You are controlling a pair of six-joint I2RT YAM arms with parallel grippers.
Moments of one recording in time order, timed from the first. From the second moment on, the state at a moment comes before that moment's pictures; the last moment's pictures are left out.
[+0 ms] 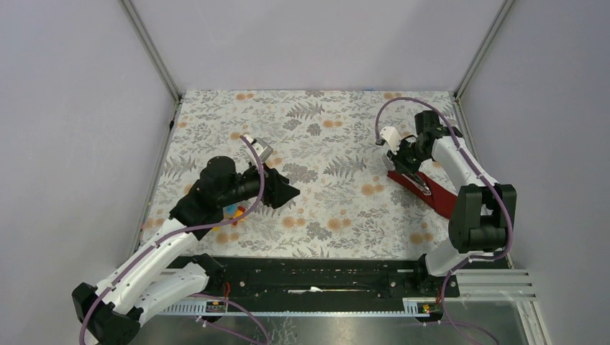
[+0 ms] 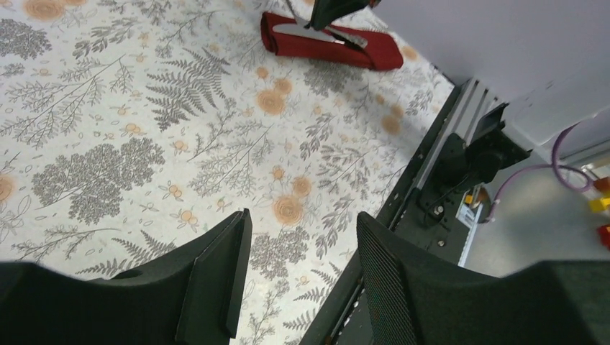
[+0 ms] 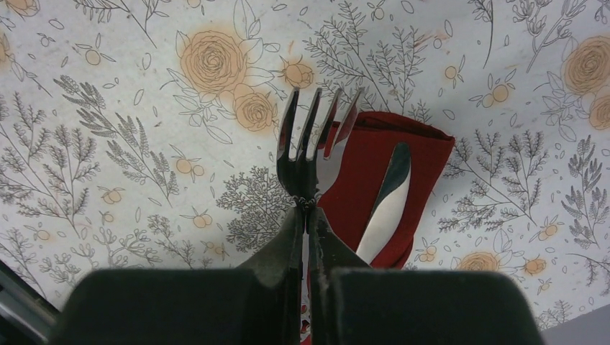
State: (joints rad) left arm -0.61 0.83 0.78 -0.21 0.46 -0.30; right arm 0.04 1.59 1.21 -0.86 -0.39 -0.99
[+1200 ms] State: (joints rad) left arm -0.71 0.82 0.78 -0.30 0.30 -0.21; right arm -0.06 1.77 1.19 -0.83 -0.43 -1.11
